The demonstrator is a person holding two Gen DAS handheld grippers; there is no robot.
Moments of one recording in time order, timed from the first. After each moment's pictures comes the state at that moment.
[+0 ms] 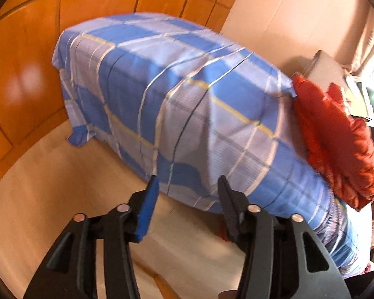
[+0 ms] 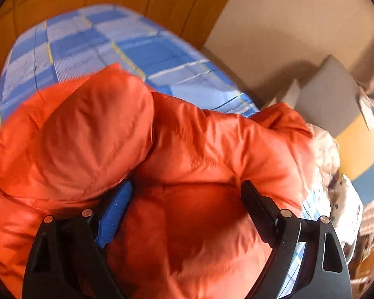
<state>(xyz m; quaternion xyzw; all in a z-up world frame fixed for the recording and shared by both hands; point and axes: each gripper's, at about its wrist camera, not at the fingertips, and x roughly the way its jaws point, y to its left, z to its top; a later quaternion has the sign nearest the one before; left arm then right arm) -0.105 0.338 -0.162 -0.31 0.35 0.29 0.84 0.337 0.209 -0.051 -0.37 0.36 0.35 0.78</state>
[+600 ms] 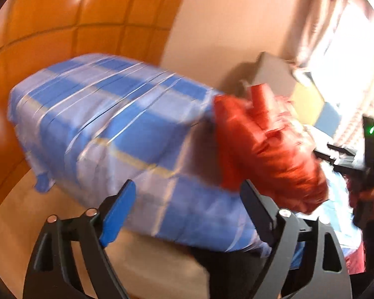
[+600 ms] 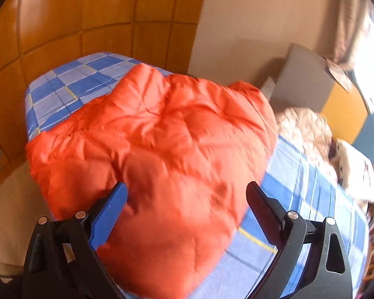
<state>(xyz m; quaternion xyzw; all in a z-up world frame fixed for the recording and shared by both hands) -0.038 0.277 -0.072 -0.24 0.29 0.17 0.91 0.258 0.084 -0.007 -0.24 0.33 0.35 0.84</state>
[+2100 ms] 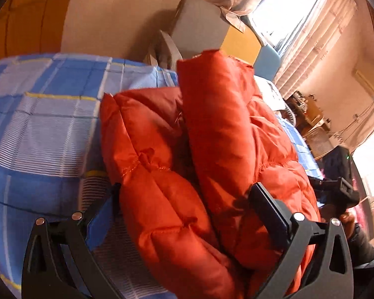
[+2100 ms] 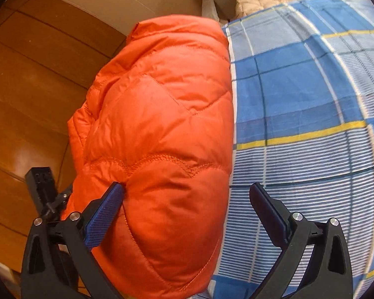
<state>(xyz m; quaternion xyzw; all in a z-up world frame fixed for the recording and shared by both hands) 0.193 0.315 -0.098 -0.22 0.40 -0.10 0.89 0.330 -0.007 -0.107 0.21 0.53 0.33 0.75</state>
